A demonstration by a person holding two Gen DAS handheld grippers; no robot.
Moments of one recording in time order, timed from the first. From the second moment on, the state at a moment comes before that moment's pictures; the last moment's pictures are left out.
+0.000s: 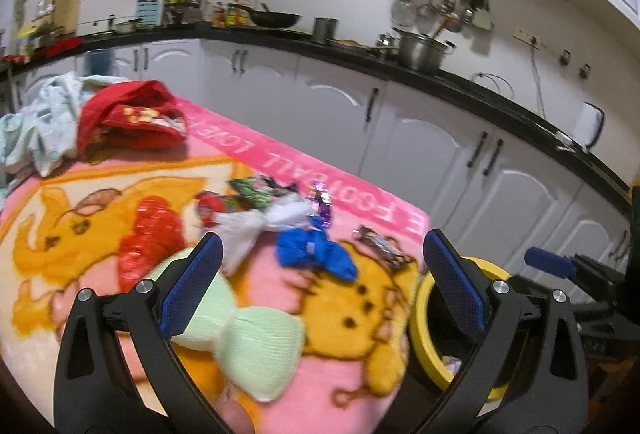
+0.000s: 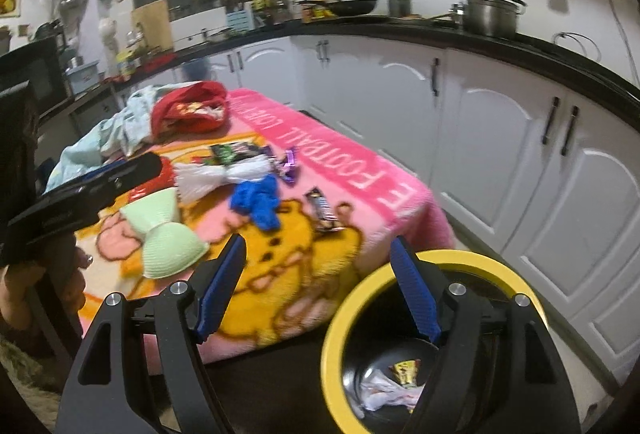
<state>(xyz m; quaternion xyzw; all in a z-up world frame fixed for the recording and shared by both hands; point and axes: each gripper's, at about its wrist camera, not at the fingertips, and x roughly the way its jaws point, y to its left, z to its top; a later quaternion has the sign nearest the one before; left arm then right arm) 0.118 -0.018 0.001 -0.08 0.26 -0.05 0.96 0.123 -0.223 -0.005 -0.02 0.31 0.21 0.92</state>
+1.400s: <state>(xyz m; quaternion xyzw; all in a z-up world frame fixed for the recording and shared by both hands) 0.168 0.136 -0.050 -0.19 0.36 0.01 0.91 0.162 -0.040 -0.069 -0.10 0.39 0.39 0.83</state>
